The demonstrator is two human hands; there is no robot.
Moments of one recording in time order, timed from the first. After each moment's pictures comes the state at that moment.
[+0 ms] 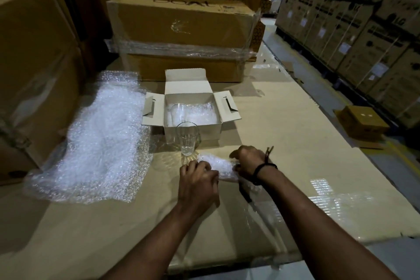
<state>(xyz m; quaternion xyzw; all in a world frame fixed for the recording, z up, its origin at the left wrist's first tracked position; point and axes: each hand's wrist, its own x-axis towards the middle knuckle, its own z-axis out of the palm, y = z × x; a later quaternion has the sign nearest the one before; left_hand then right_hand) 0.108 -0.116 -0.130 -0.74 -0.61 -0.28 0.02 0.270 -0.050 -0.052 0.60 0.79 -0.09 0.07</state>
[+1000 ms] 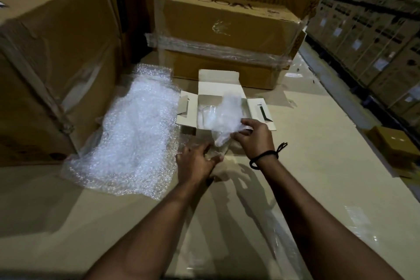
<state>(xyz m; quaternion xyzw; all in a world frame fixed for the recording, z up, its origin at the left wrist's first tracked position) 0.034 -0.063 -0.106 -0.55 -0.75 -0.32 -0.17 0.179 -0.014 -0.020 0.59 0.61 -0.35 -0.39</state>
